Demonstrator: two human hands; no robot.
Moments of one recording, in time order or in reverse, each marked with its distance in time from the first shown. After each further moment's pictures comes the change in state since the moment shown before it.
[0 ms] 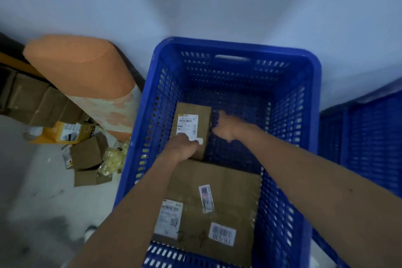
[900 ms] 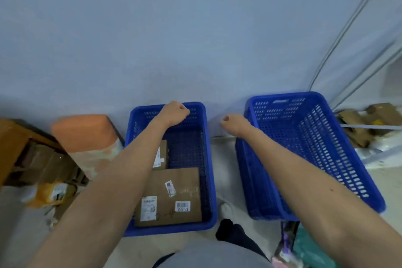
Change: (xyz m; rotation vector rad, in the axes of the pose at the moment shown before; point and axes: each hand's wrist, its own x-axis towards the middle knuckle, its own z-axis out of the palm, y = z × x) left_hand -0.385 0.176 -0.047 0.104 0.182 0.659; right_hand -0.472 0.079 -0.089 0.166 0.619 0.048
